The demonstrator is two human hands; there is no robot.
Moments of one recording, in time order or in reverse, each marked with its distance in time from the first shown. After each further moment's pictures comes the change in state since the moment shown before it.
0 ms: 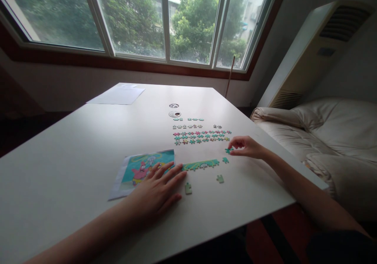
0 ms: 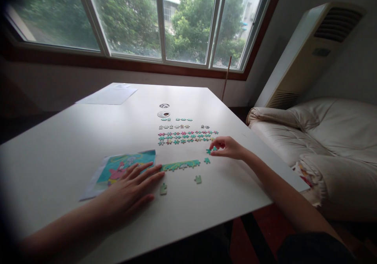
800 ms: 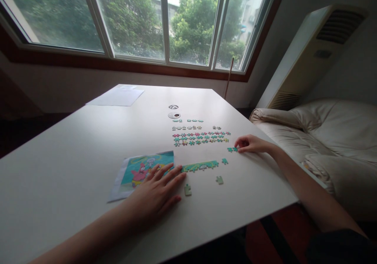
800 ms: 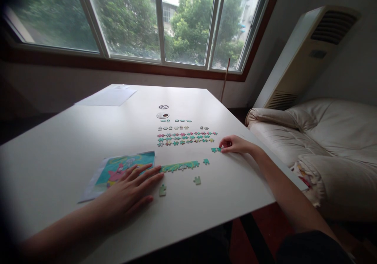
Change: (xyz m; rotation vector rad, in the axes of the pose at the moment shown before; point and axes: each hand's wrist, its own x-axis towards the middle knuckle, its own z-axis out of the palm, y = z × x) left_hand -0.001 0.001 -0.003 -0.030 0.023 -0.001; right_hand -0.003 0.043 -0.030 0.045 -0.193 0.202
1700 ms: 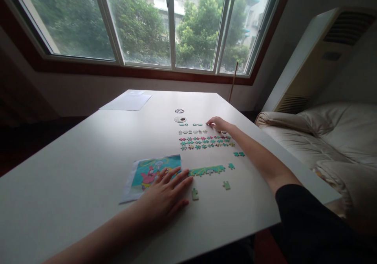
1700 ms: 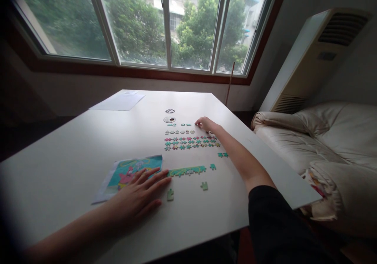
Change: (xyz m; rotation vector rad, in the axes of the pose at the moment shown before) left_hand -0.002 0.002 -0.008 -0.014 -0.005 -0.007; right_hand 0.192 -0.035 -0.004 -0.477 0.281 -0.117
